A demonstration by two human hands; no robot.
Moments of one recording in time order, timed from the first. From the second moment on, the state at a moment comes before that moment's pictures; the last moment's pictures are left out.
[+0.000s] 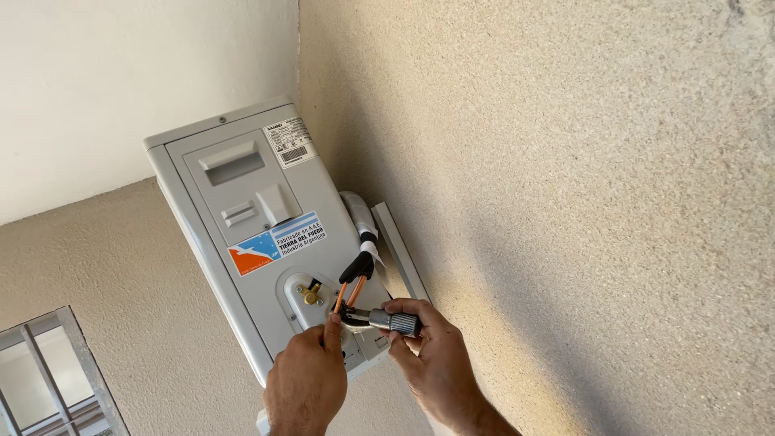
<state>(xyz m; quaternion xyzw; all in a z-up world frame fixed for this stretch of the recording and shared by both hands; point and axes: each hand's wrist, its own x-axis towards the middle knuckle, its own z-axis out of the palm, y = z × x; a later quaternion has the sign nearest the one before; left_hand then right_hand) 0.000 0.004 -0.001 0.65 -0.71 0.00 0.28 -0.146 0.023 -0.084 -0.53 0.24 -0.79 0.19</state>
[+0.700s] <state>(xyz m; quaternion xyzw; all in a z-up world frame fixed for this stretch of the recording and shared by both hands) 0.000 0.003 0.004 0.56 -0.75 0.00 0.35 -0.154 -0.007 -0.095 -0.58 0.17 -0.79 0.13</state>
